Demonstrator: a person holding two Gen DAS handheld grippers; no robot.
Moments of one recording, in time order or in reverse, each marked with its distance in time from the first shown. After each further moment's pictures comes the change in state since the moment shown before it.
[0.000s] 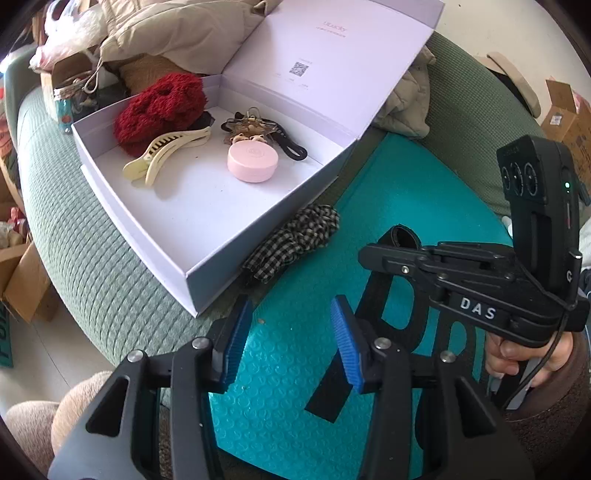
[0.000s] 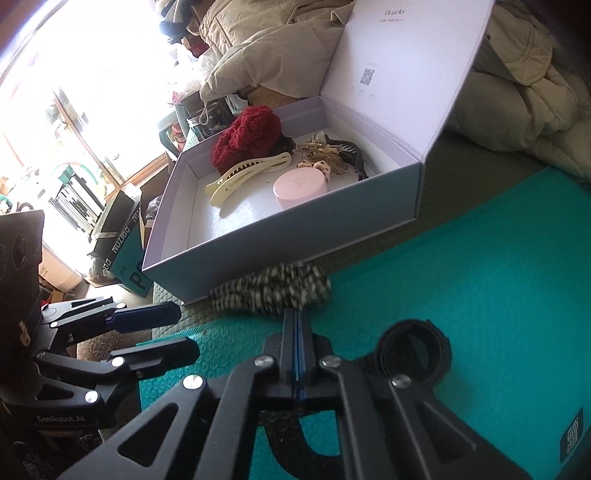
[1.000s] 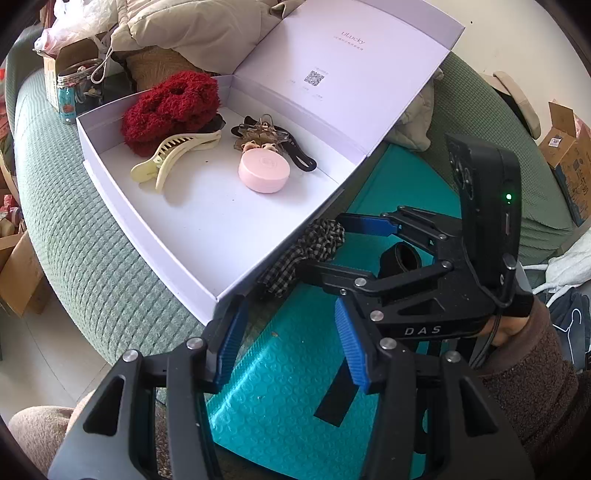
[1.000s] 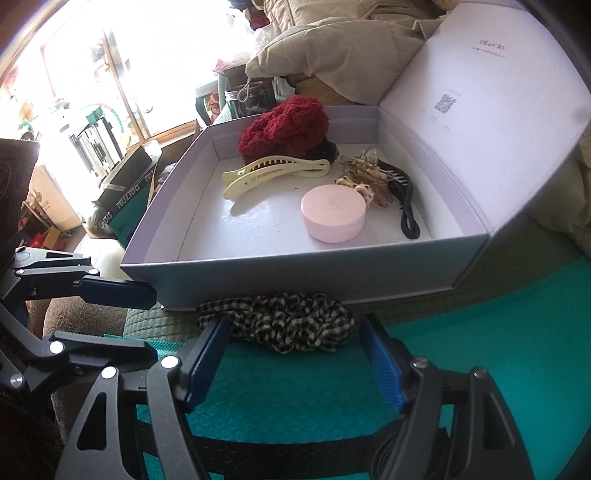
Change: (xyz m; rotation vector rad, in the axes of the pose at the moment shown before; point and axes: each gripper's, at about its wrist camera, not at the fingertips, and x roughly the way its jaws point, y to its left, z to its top) left arm -0.007 0.026 0.011 -0.085 0.011 -0.060; right arm 0.043 0.014 0.033 -0.289 0.022 0.016
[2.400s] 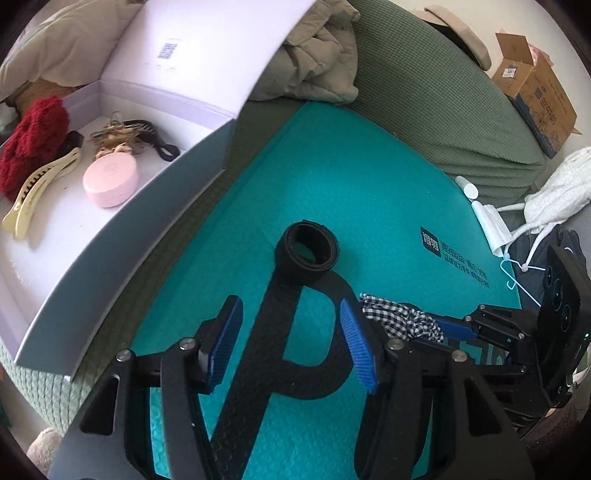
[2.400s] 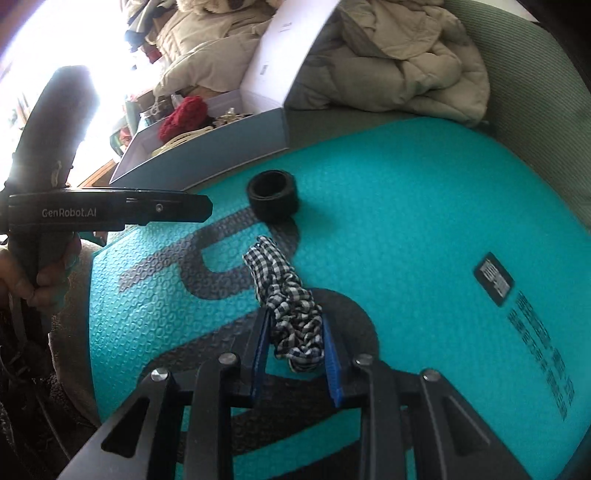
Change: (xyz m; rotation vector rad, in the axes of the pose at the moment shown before) left arm 0.078 -0.104 0.002 0.242 0.091 -0.119; right arm -0.125 -0.007 -0.159 0.374 -0.028 -0.287
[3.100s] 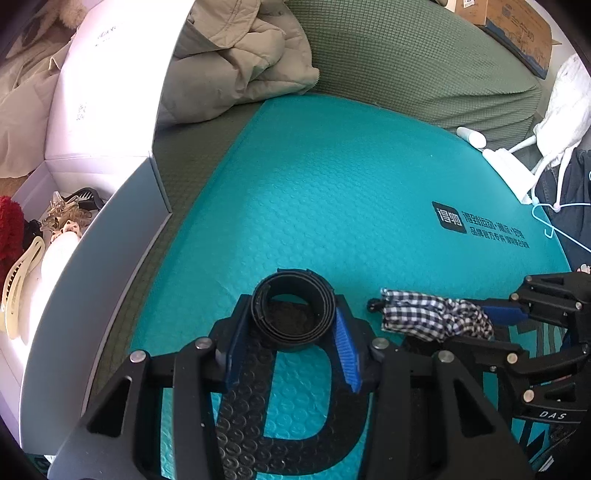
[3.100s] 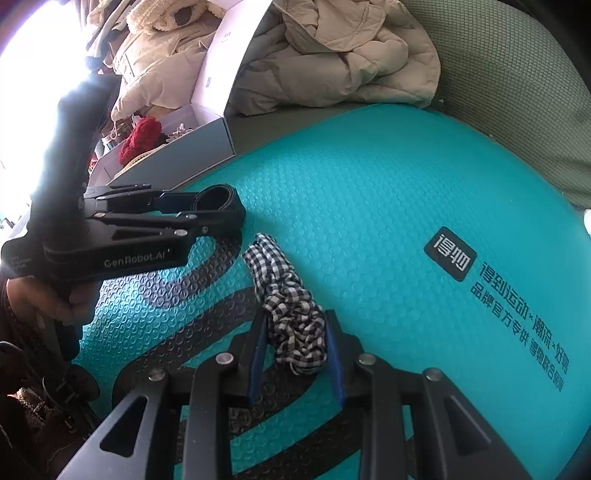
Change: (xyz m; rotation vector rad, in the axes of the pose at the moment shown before) left arm 0.050 -0.048 0.013 0.262 -0.008 0.116; right arm -0.001 -0.025 -0.003 0.113 -0.015 -0.060
